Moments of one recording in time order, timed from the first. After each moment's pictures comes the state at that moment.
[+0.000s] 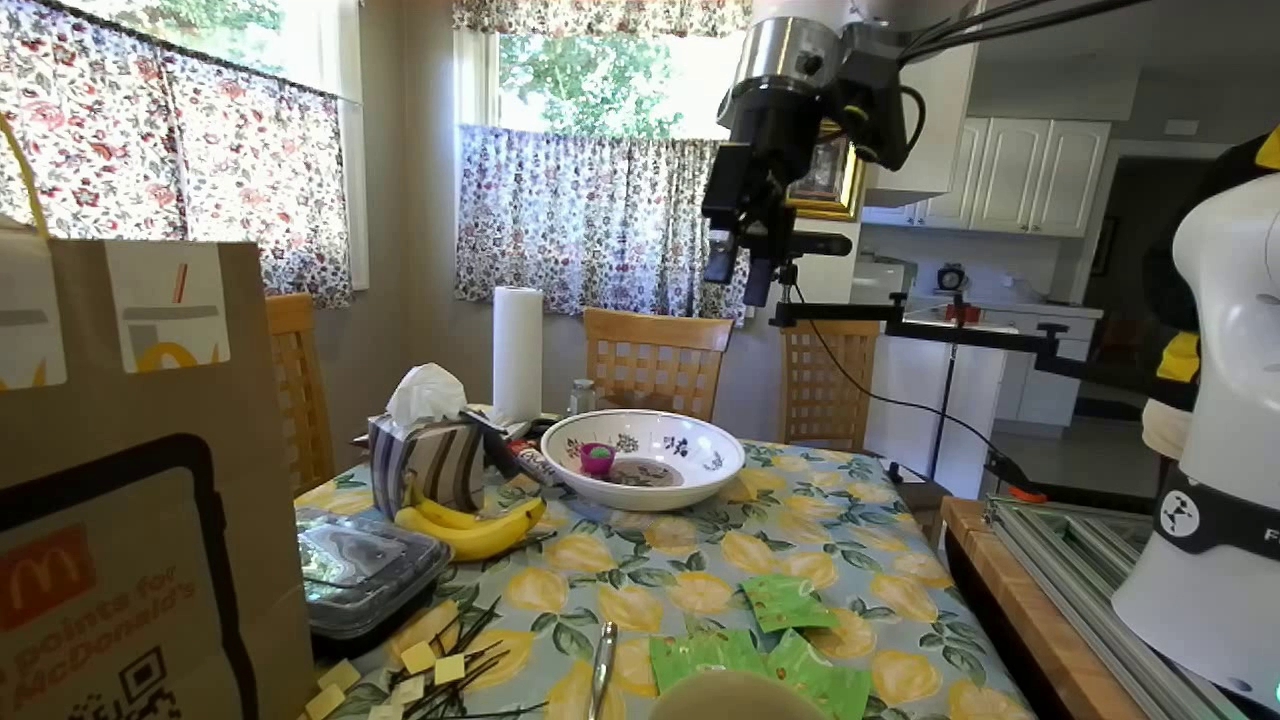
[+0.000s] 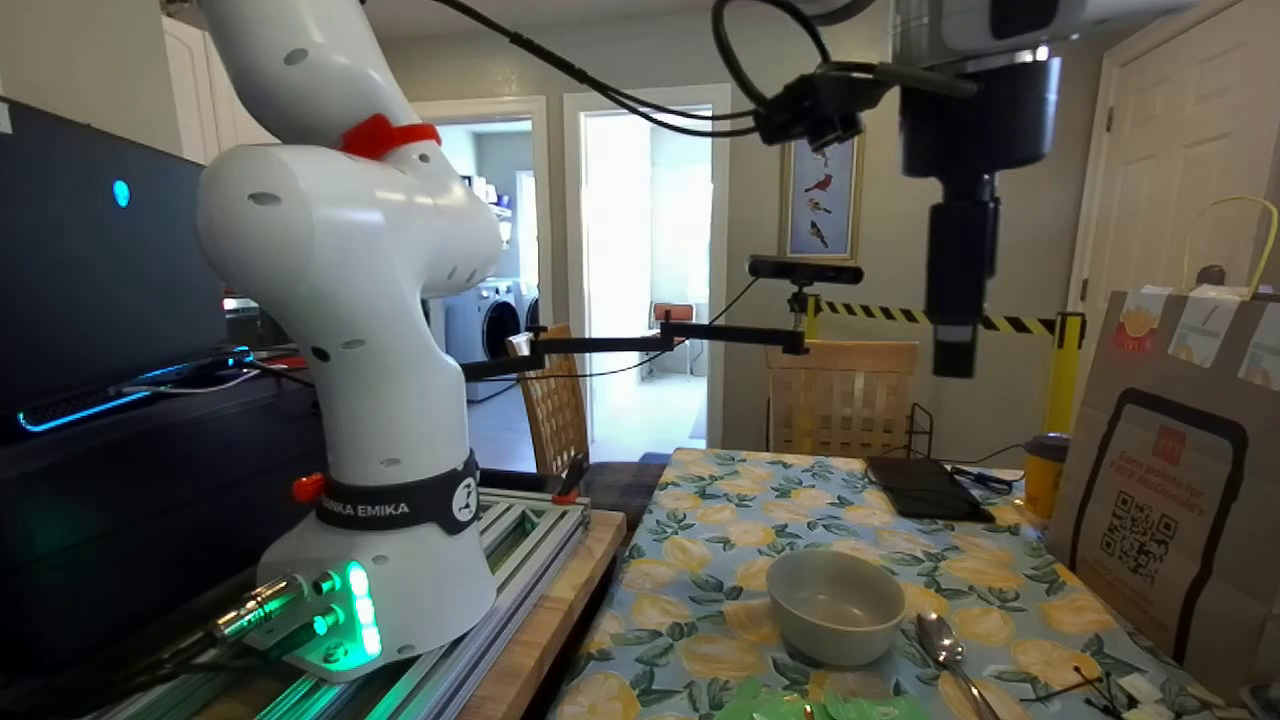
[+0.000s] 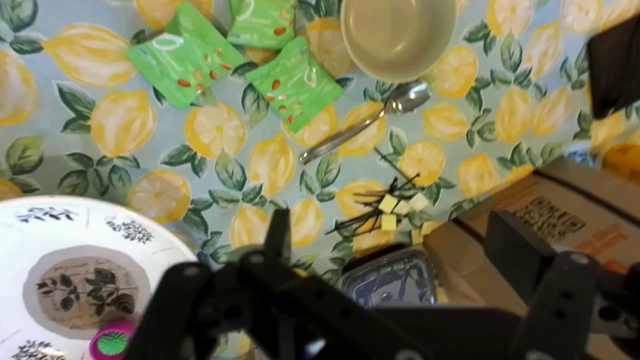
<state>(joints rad) -0.04 -0.39 -0.09 -2.55 0.25 2.25 0.10</state>
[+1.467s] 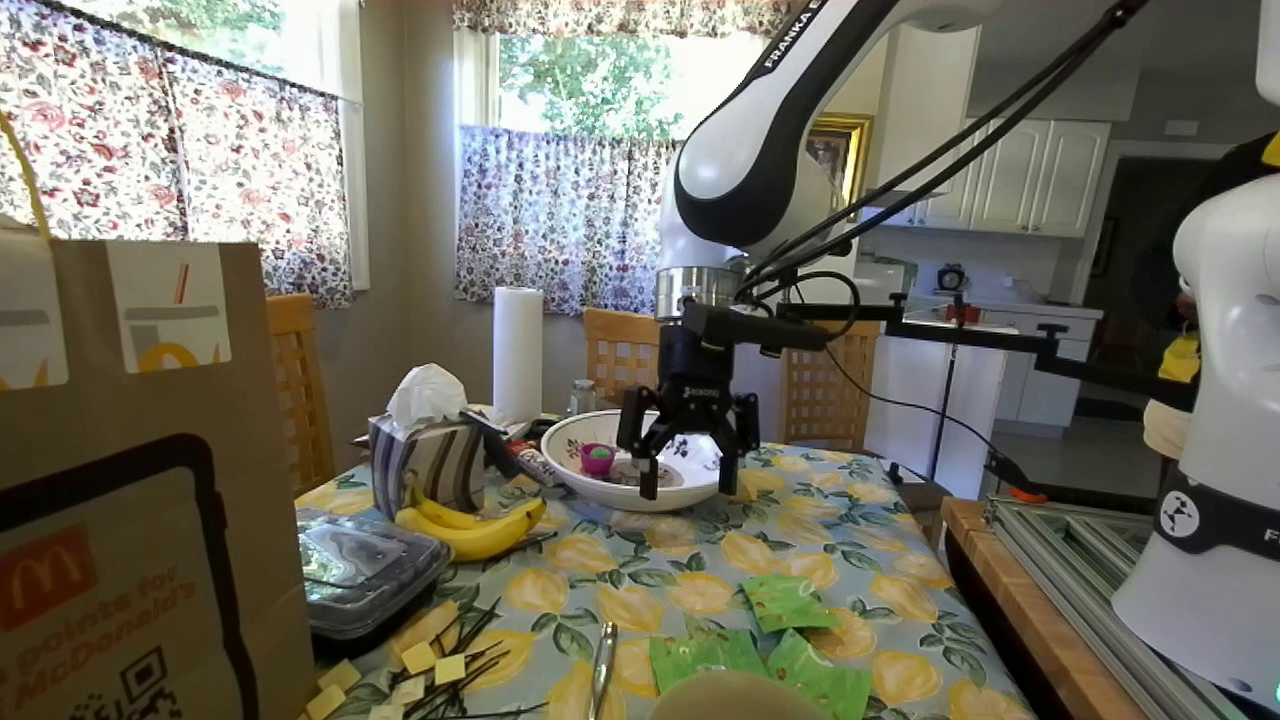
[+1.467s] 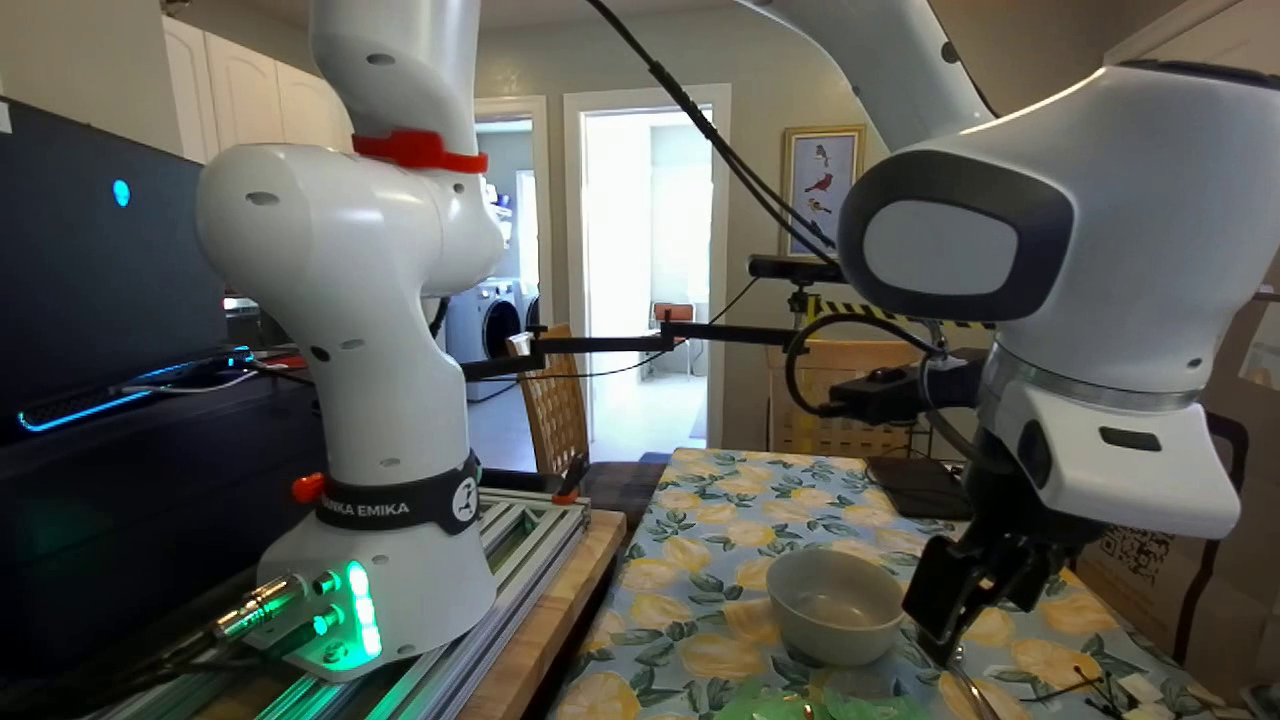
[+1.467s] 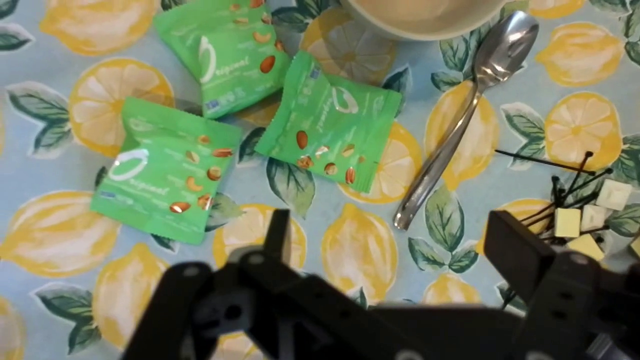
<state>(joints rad) -0.05 0.20 -0.07 -2.44 0.44 2.49 0.39</state>
